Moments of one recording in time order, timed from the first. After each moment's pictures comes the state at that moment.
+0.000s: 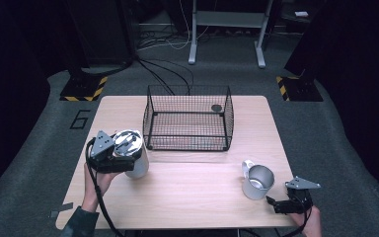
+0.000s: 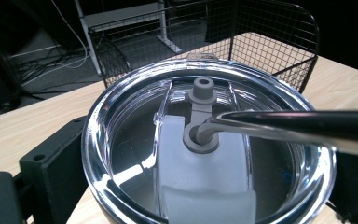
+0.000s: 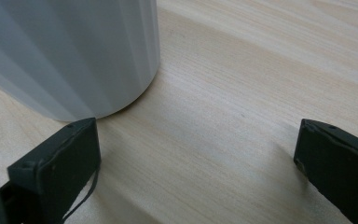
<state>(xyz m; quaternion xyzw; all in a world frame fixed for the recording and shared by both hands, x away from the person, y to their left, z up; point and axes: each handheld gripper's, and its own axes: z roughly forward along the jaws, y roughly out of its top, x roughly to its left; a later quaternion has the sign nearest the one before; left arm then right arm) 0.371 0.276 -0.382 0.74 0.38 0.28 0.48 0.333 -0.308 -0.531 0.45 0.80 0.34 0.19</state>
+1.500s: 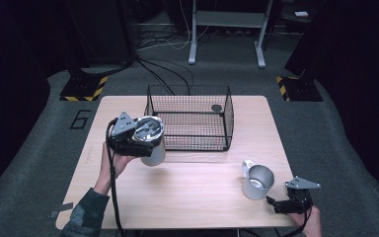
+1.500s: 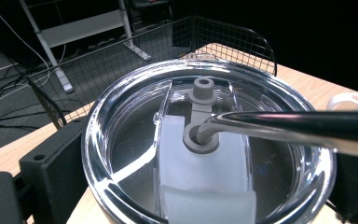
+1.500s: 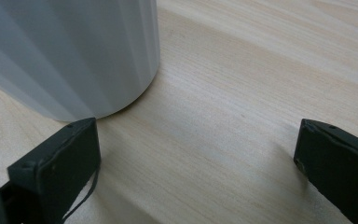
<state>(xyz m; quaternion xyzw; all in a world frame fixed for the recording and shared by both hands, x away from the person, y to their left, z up) 0.408 0.230 -0.345 0.77 0.32 0.26 0.49 0.333 -0.308 -0.531 0.45 0.80 0.34 0.19</state>
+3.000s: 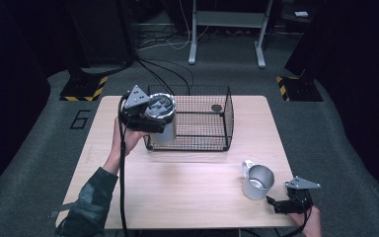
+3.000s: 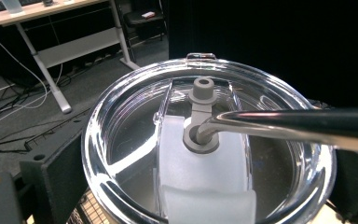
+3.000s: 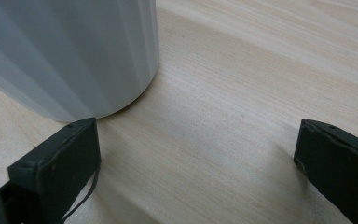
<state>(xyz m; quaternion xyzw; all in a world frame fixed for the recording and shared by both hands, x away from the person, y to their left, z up) 0.450 0.197 -0.301 0.77 0.31 0.26 0.50 0.333 -0.308 -0.531 0.45 0.80 0.34 0.20</state>
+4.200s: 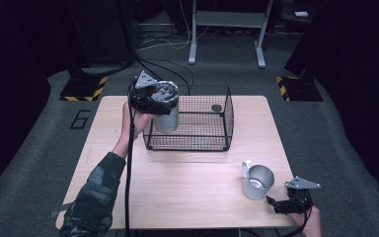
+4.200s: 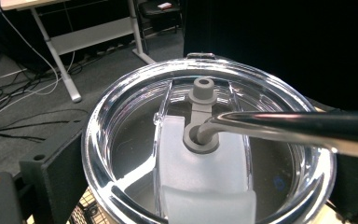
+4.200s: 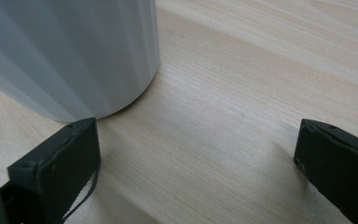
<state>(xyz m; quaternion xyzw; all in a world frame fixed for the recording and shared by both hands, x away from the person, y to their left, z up) 0.506 0.186 -0.301 0.76 0.34 0.26 0.48 0.333 -0.308 -0.531 0.45 0.80 0.34 0.20</state>
